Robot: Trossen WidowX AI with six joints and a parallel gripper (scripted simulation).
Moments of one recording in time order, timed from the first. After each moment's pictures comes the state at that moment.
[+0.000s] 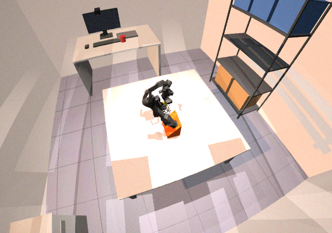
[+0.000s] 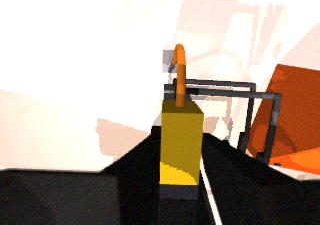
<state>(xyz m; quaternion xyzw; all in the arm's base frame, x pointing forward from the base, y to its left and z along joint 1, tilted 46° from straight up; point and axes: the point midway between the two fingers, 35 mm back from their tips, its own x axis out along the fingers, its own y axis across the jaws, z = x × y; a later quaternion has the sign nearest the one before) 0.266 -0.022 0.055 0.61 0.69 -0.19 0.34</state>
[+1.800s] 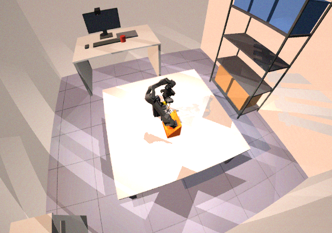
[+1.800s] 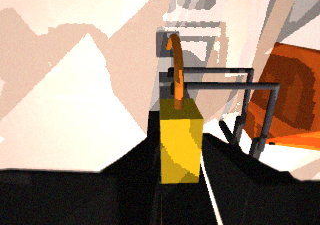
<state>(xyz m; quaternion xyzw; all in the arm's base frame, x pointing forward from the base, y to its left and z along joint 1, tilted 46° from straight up) 0.270 -0.027 0.046 0.62 0.72 -0.17 0.26</state>
